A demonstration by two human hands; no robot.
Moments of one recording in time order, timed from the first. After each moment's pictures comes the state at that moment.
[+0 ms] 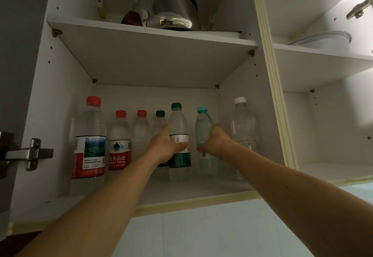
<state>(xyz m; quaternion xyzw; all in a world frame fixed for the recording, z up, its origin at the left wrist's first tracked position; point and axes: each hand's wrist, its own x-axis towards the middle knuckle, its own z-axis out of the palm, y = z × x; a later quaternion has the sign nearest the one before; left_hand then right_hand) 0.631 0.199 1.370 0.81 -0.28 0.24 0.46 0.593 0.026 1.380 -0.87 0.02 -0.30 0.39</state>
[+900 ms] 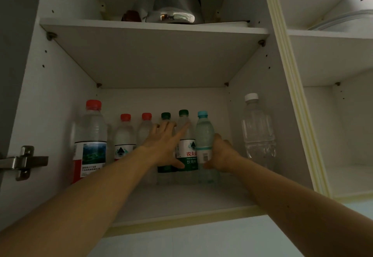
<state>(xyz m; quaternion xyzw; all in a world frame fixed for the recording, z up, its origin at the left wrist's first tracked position) 0.694 0.214 1.393 0.86 -0.24 0.44 -0.14 0.627 0.019 1.361 -0.91 -0.03 -0.29 0.29</state>
